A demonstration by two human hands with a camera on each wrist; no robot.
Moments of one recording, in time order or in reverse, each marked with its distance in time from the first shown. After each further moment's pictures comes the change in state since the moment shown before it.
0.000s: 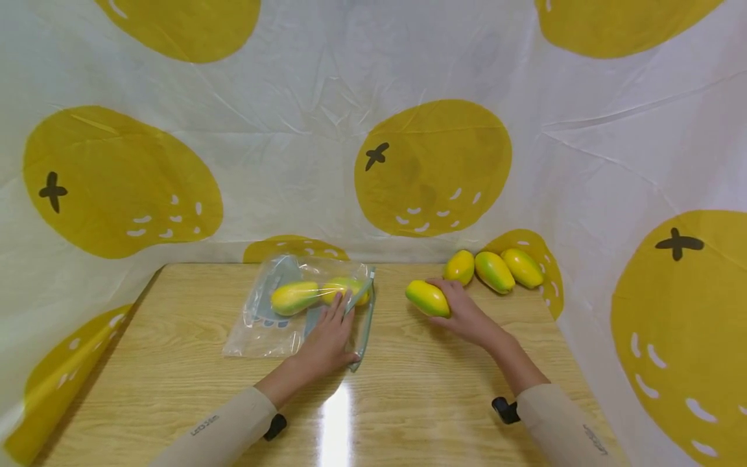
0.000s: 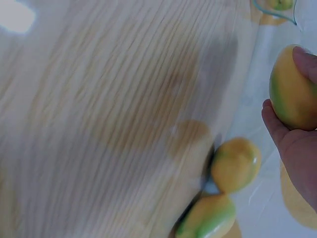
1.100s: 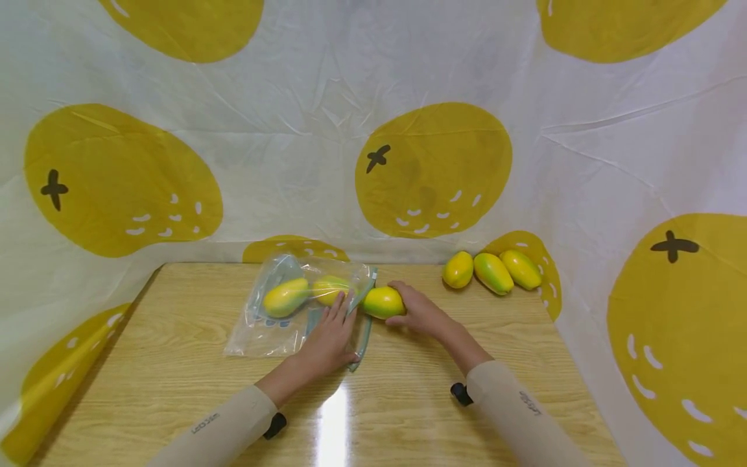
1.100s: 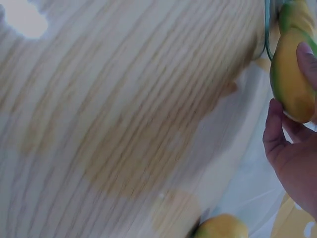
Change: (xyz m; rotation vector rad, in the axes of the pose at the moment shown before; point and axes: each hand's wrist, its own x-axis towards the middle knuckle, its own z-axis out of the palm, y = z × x) left_hand 0.000 -0.001 -0.002 0.002 -0.011 0.024; right_hand 0.058 -0.032 0.056 0.029 -0.161 0.089
